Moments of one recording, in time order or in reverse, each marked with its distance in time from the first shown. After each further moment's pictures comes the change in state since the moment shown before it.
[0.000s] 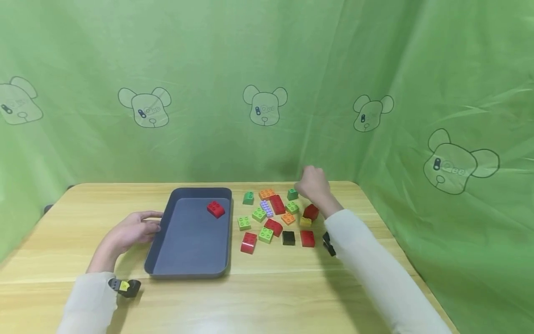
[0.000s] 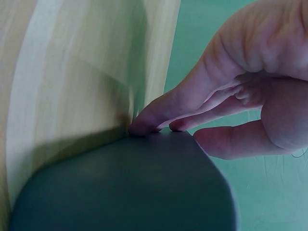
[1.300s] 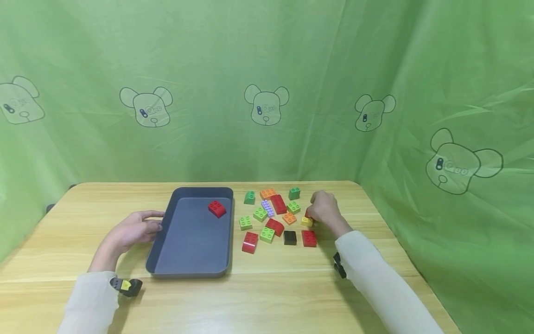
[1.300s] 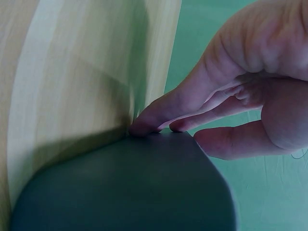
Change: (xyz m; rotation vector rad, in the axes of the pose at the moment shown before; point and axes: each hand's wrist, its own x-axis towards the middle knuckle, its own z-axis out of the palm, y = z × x) left_hand -0.001 0.002 0.000 -0.012 -0.016 -0.006; right_hand -0.018 0.054 0.047 0.068 -0.105 0.081
